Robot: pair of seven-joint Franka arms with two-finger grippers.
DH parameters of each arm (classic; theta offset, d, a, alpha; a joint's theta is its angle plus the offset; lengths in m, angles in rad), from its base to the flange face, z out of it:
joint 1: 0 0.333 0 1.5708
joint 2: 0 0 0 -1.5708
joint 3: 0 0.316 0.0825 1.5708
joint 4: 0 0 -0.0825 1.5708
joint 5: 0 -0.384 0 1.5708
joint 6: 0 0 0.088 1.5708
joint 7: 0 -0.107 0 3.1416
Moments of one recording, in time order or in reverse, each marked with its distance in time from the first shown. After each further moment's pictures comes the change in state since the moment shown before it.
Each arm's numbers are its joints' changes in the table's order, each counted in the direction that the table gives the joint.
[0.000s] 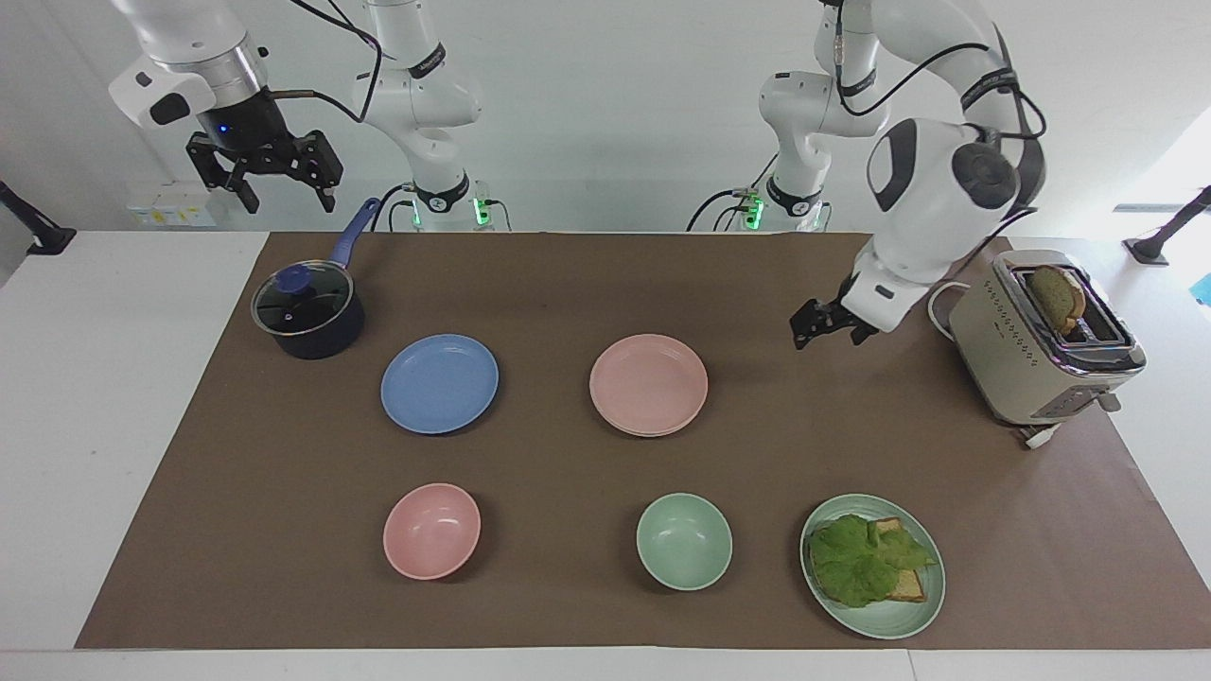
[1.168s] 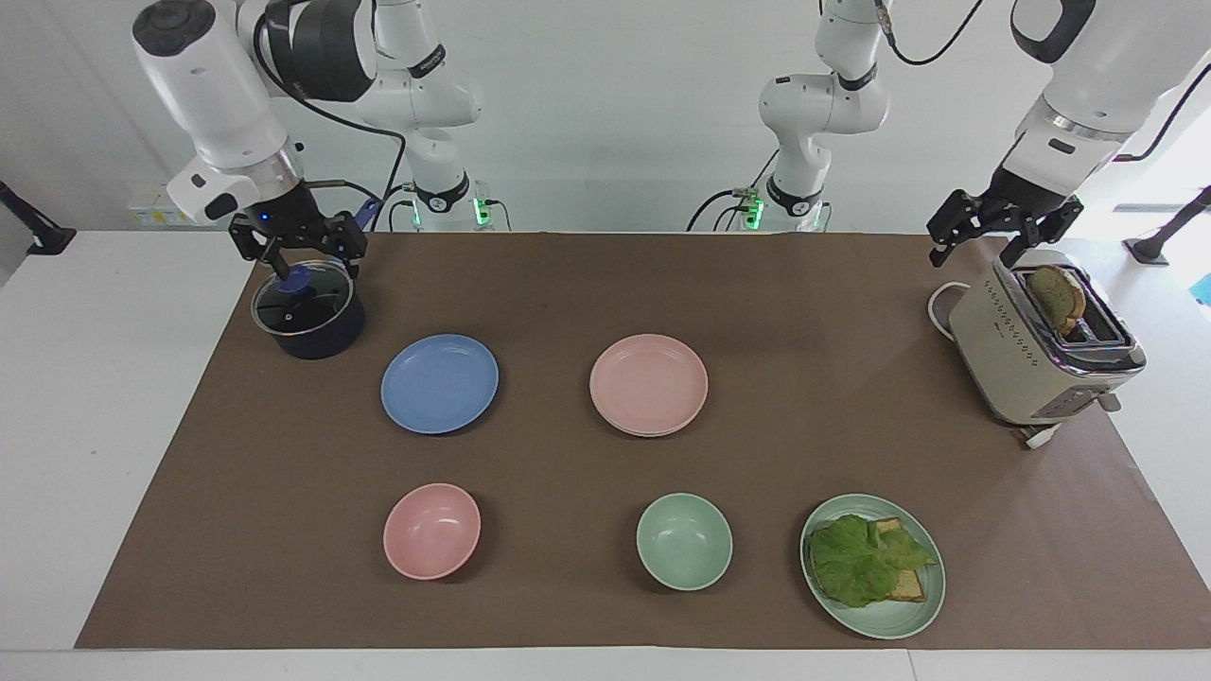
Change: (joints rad) left arm 0.129 0.099 -0.009 0.205 -0.088 0.200 -0.169; right arm 0.001 -0.004 0.002 -0.331 -0.001 -0.338 0.008
